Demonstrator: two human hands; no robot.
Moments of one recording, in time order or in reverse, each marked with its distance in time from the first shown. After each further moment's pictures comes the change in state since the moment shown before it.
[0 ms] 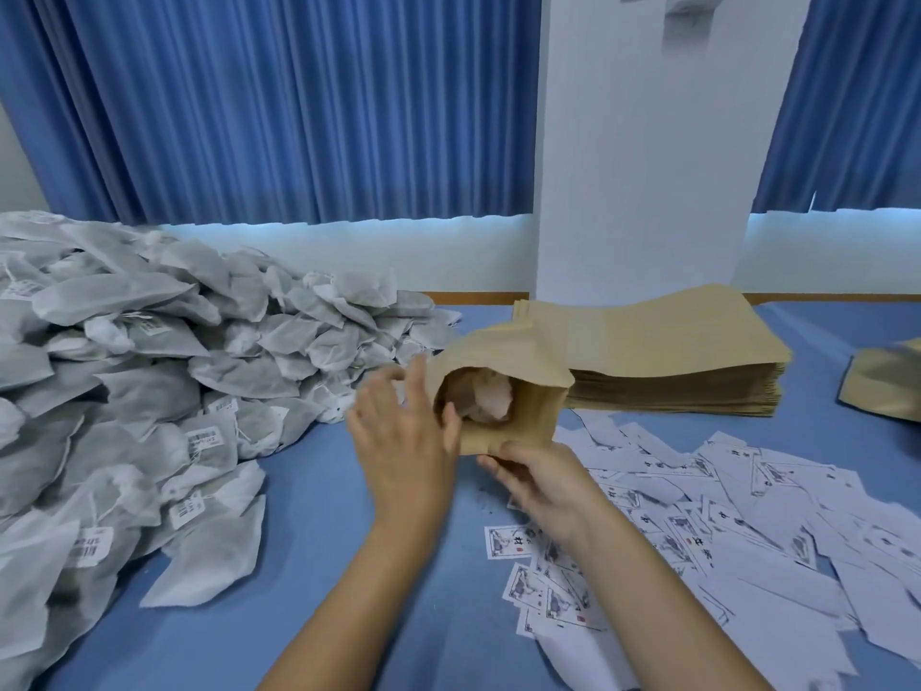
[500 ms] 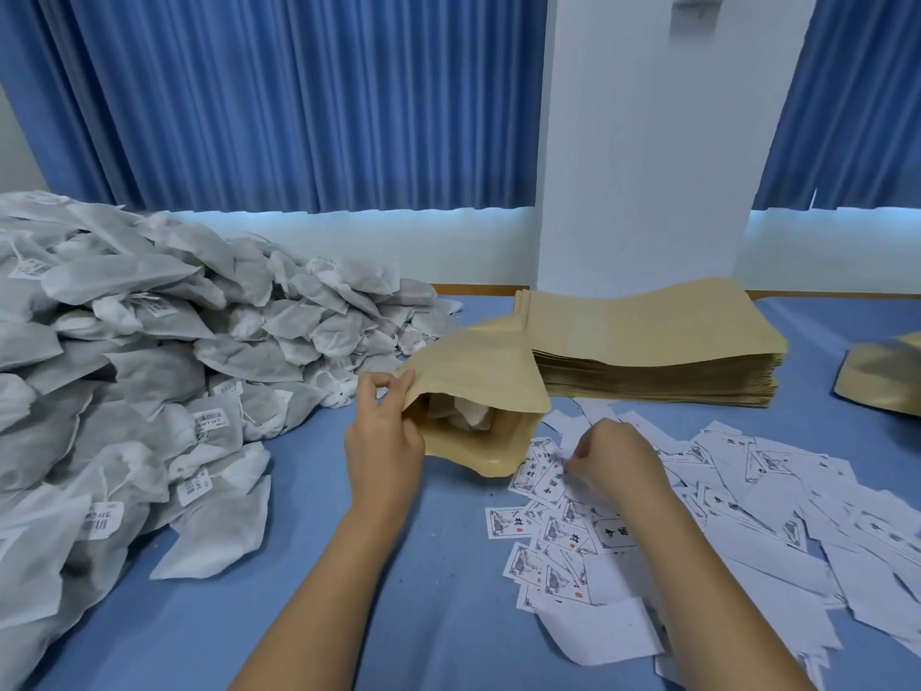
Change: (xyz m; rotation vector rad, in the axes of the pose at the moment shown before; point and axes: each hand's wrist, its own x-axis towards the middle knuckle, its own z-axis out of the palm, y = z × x) left_hand -0.013 -0.036 0.010 -0.244 -0.145 -0.211; right_hand 0.007 -0.028 -0.057 -1.775 0.391 -0.227
